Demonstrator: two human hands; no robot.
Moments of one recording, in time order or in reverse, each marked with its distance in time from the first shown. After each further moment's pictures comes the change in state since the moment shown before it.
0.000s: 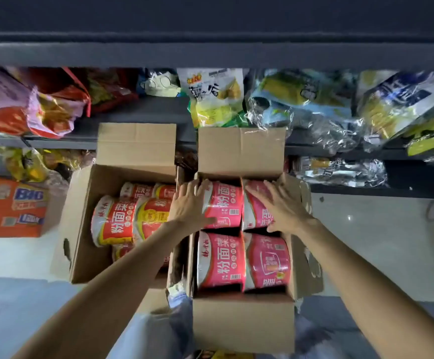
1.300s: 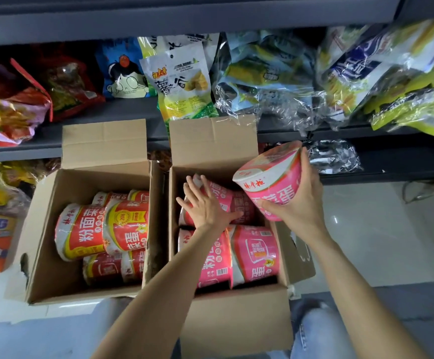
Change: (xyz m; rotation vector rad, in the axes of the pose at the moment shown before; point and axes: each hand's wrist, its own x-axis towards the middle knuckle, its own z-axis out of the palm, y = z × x) left_hand 0.022 0.082 0.089 -0.022 0.191 -0.270; right_hand -0.079 -0.003 0.027 0.829 0.901 0.303
